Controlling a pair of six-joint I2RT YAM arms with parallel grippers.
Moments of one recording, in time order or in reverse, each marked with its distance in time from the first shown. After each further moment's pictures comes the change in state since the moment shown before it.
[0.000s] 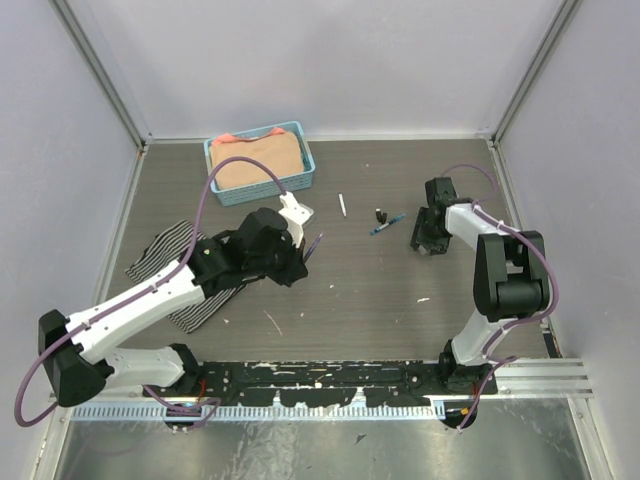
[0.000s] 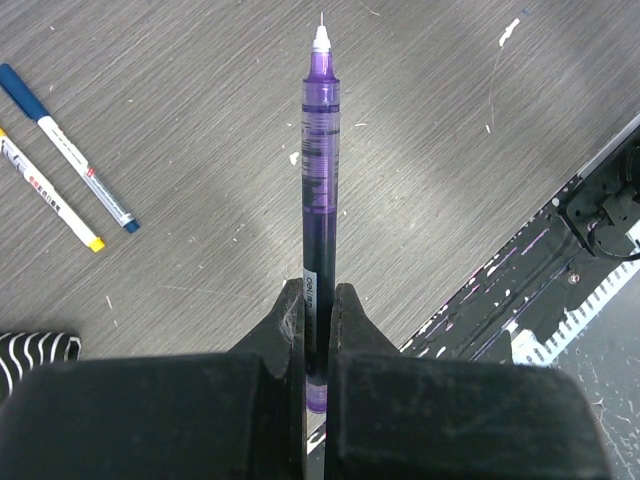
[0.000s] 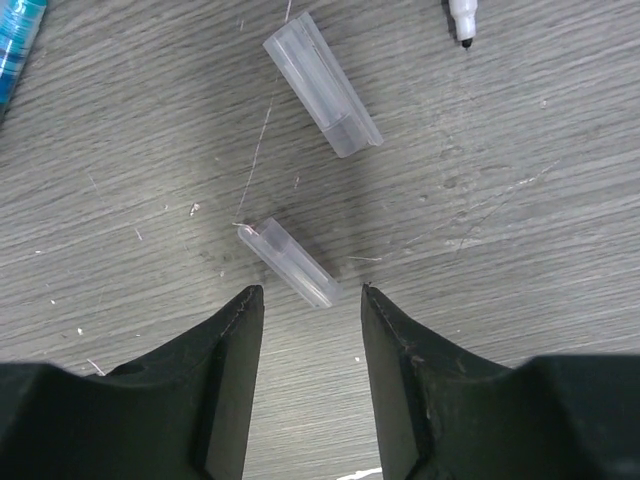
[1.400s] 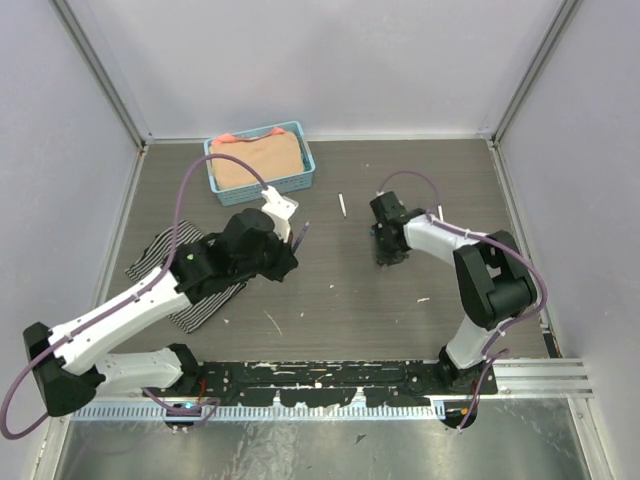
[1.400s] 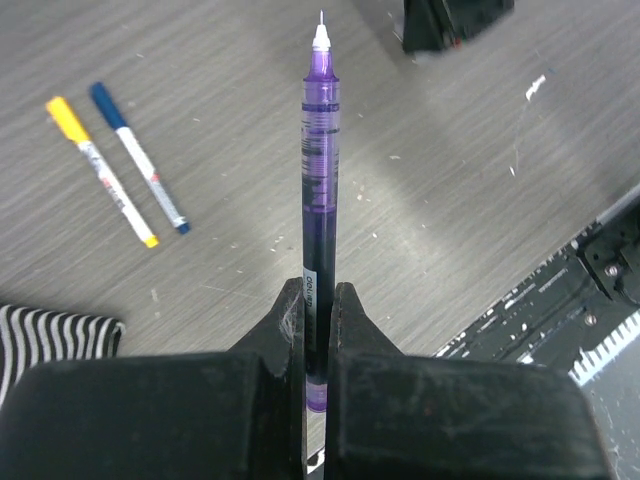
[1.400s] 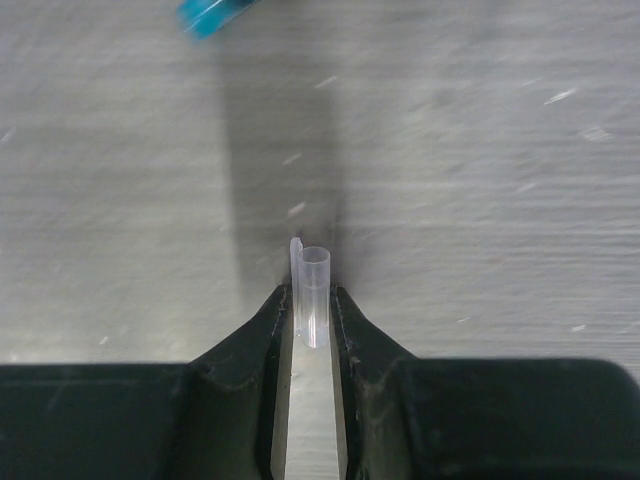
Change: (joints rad) left arm 0.000 -0.049 0.000 -0.008 -0.093 -0.017; right arm 0.307 0.010 -0.017 0.012 0.019 -0.008
